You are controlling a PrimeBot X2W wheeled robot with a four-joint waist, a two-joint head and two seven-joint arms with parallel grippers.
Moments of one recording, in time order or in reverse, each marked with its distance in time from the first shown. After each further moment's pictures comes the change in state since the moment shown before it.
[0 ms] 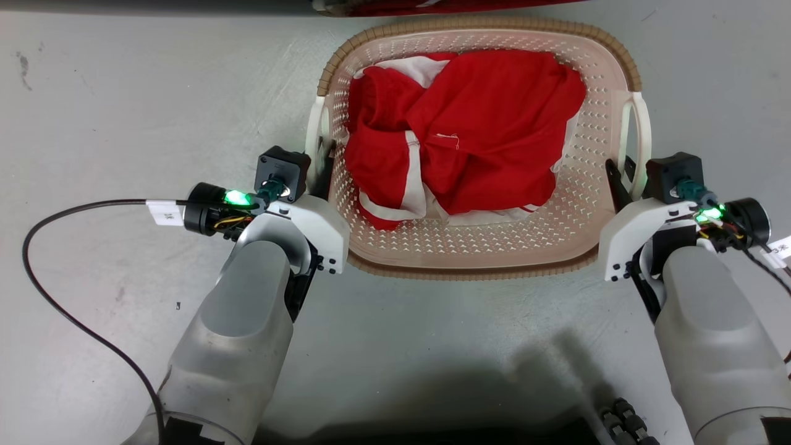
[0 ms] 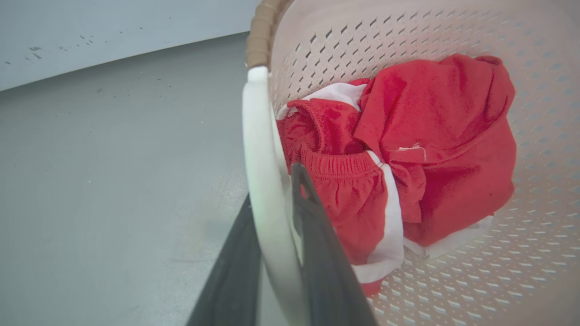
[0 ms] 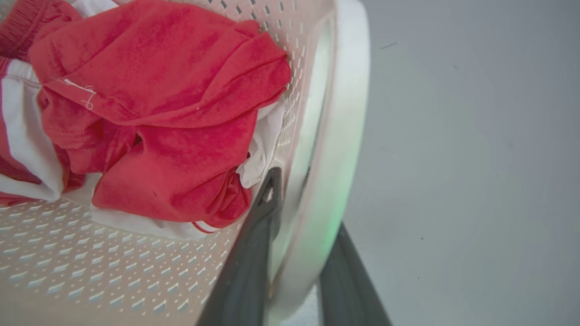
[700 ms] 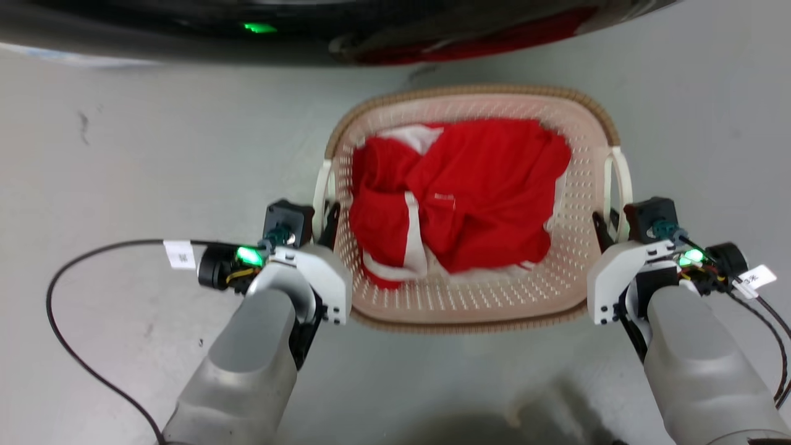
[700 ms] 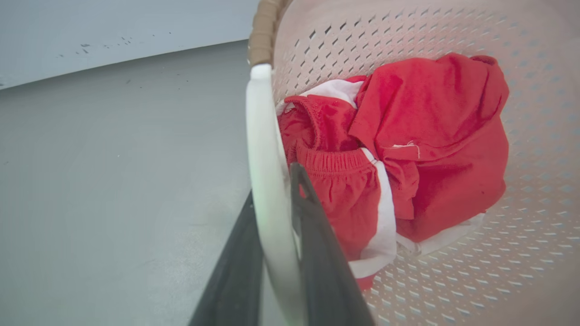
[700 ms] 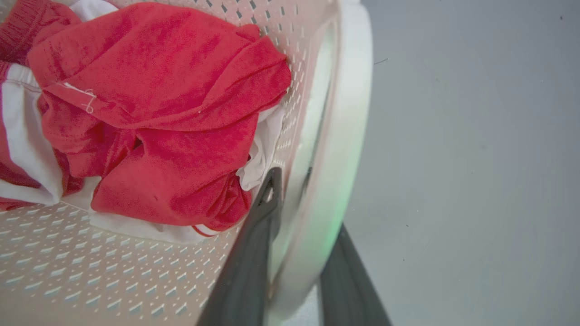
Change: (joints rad) left arm 0.074 0.011 -0.105 0.077 -0.147 0.002 0.000; right arm 0.042 -0.002 0.058 0.103 0.025 0.000 0.003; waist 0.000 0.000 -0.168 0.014
